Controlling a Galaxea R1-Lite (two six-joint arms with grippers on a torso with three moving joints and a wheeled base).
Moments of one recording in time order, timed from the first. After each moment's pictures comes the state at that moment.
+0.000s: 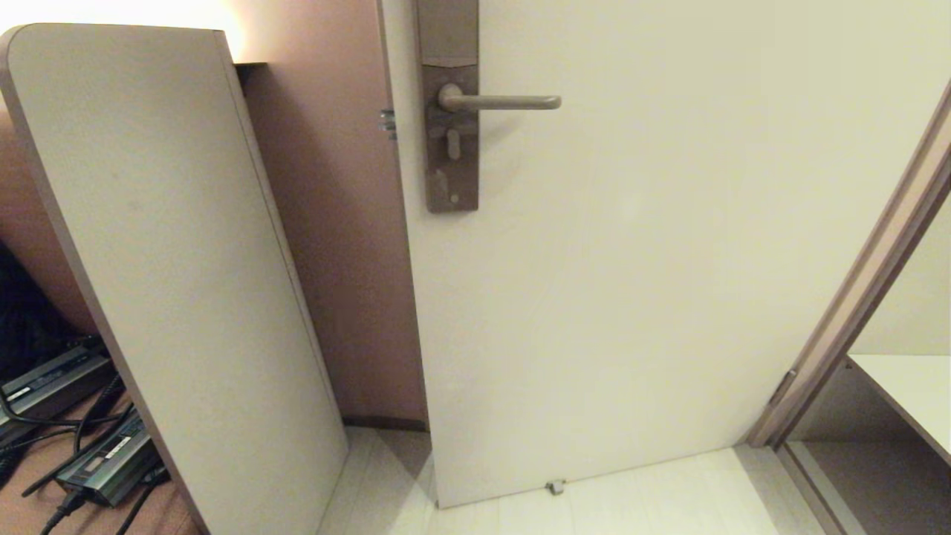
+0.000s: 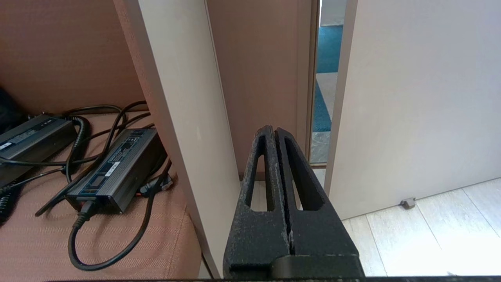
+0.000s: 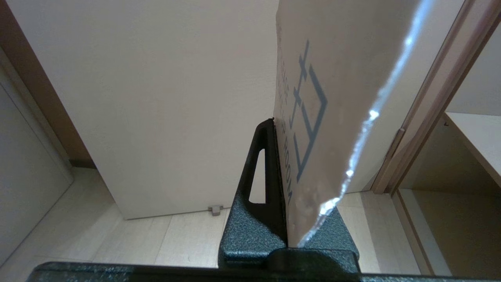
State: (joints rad) left arm 0.00 0.00 0.00 0.00 -0.02 0.06; right arm 0.00 0.00 0.00 0.00 -0.01 0.02
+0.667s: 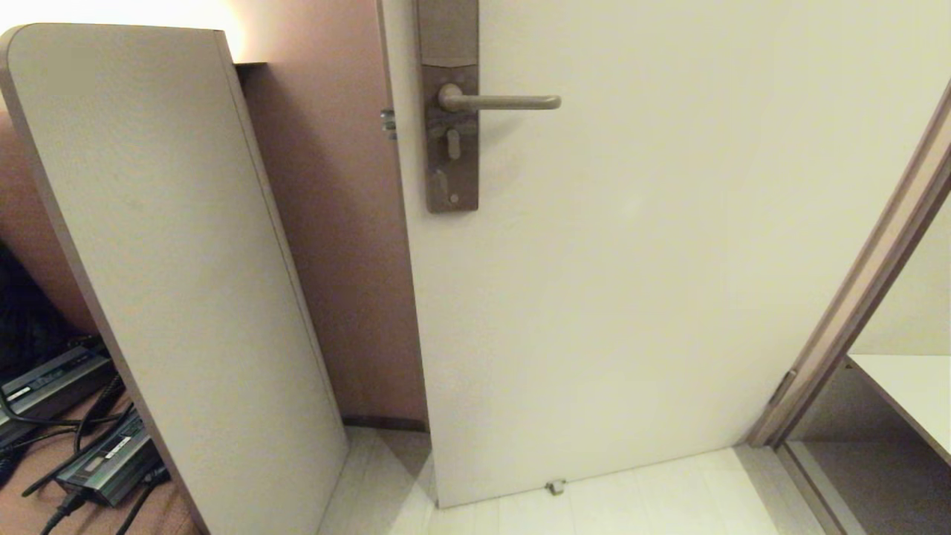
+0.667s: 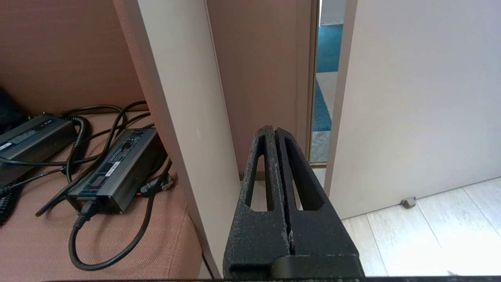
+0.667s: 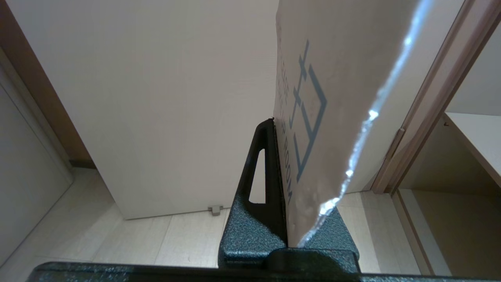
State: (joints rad) left arm 0.00 0.00 0.00 0.00 -0.02 0.06; right arm 0.00 0.00 0.00 0.00 -0.01 0.02
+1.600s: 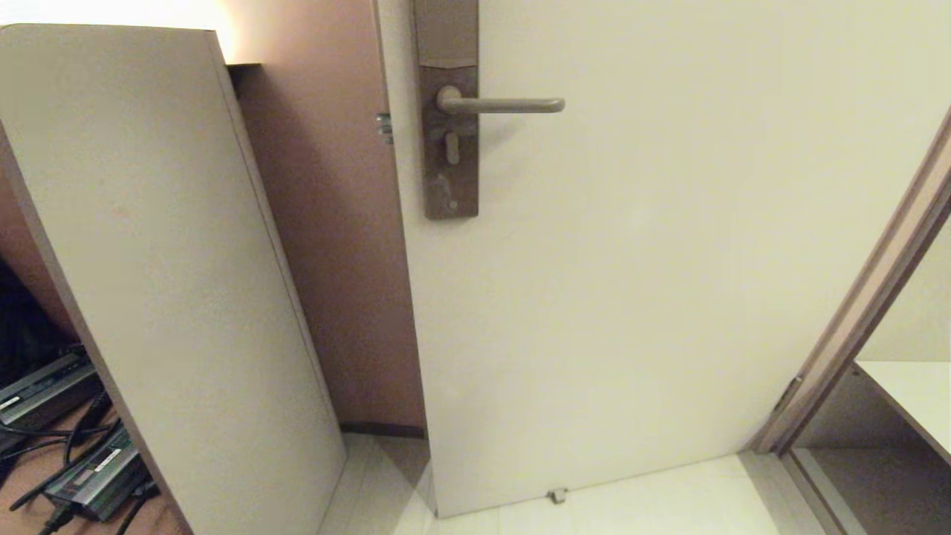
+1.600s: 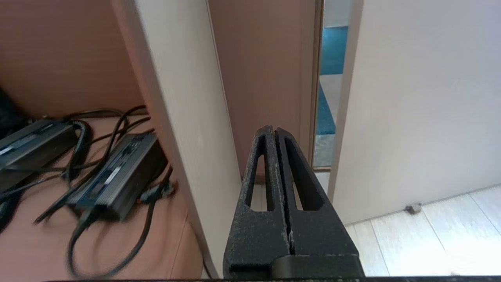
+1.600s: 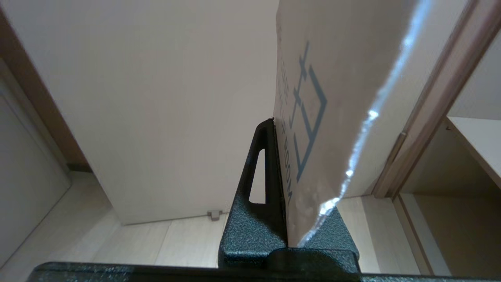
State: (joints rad) left arm 0.00 0.00 0.00 0.00 -0.01 0.07; right arm 0.00 0.00 0.00 0.00 -0.01 0.02
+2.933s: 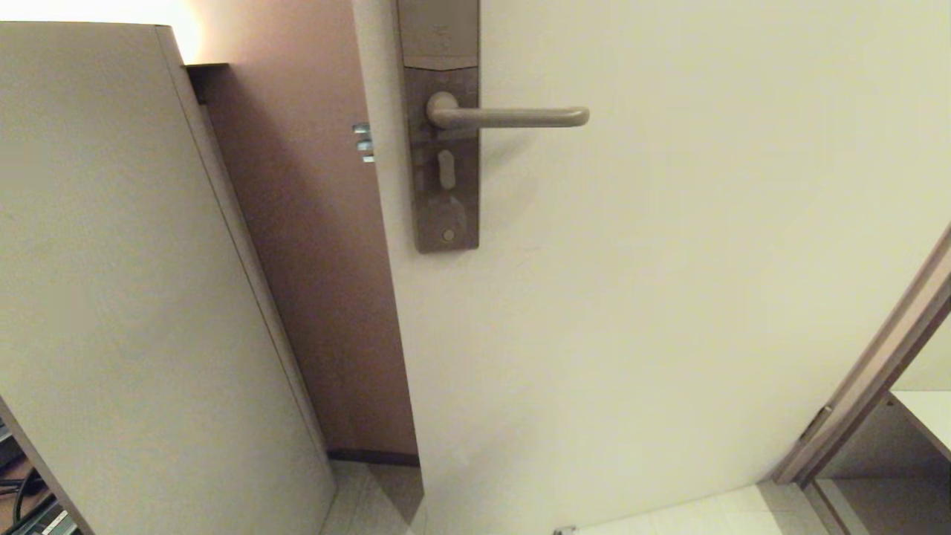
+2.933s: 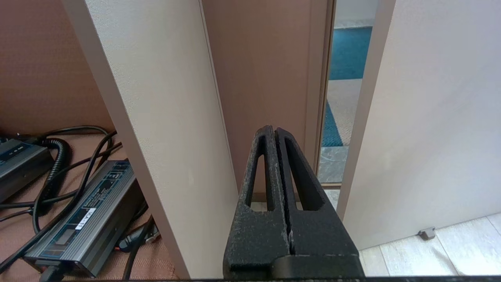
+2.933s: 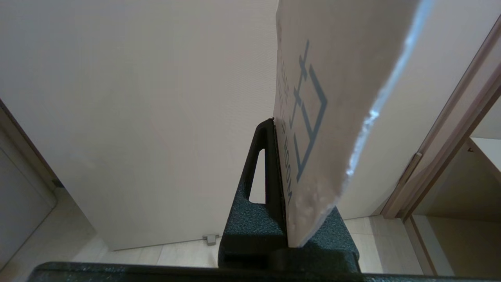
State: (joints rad) left arm 0.00 0.00 0.00 0.00 -0.01 0.06; right arm 0.00 0.00 0.00 0.00 -0.01 0.02
